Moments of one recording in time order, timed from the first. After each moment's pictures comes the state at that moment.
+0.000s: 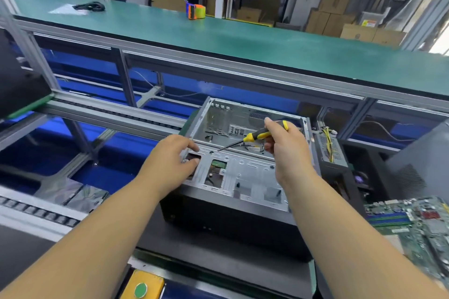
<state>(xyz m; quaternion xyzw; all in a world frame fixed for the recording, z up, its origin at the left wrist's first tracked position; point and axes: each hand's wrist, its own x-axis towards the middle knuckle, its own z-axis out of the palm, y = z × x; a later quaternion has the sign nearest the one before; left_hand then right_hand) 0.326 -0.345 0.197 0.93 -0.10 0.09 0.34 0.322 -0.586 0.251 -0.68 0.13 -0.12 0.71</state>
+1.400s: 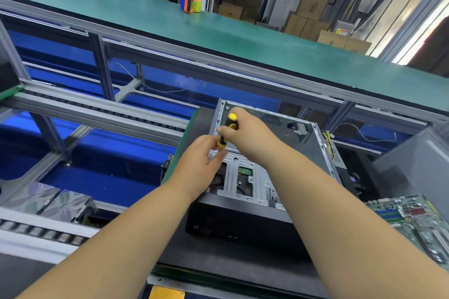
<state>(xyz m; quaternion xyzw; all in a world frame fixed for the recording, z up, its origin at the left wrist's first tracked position) 0.360 -0.330 0.177 0.84 -0.18 0.07 0.51 0.361 -0.461 0.282 -0.95 -0.05 0.00 0.31</state>
